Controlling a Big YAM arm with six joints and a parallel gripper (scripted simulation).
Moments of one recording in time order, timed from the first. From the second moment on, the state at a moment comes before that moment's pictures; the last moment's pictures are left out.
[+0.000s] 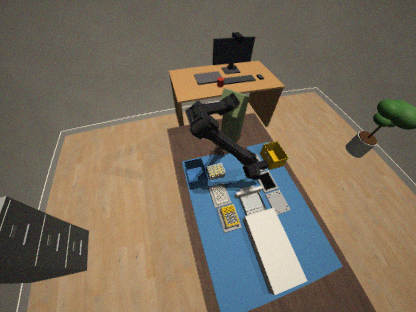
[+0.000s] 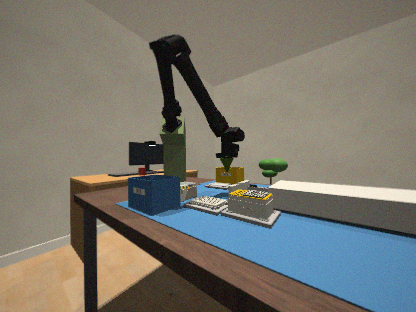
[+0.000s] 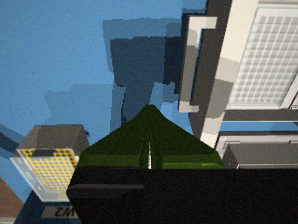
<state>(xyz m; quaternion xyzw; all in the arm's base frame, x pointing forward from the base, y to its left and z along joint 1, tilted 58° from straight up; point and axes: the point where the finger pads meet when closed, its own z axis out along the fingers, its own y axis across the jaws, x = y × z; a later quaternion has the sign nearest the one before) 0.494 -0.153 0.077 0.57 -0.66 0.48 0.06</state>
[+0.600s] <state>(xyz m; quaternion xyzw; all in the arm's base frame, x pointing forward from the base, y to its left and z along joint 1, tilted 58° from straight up) 0.506 -0.166 0.069 0.57 -0.66 0.49 0.06</state>
